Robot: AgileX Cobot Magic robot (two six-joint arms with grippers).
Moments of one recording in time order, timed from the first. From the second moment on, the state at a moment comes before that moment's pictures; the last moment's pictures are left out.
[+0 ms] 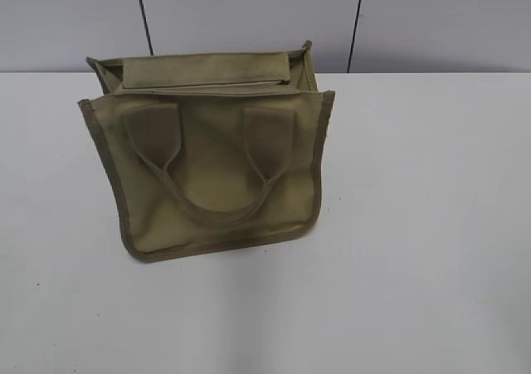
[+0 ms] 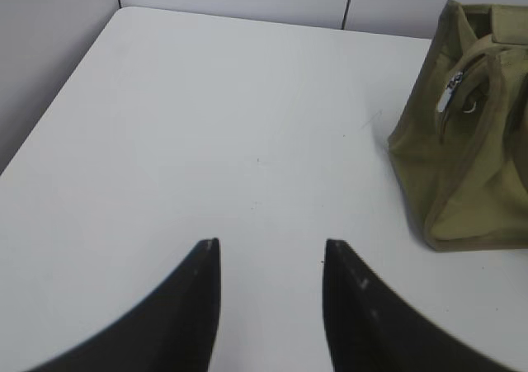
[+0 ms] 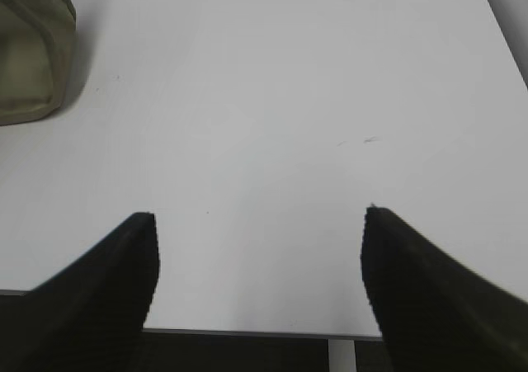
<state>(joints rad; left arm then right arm) 0.00 -0.01 -0.54 0.01 1.05 -0.07 -0.04 -0.01 -0.47 0.12 1.09 -0.12</state>
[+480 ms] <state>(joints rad) 0.00 -0.01 -0.54 0.01 1.05 -0.07 -0.04 -0.01 -0.47 0.12 1.09 -0.12</state>
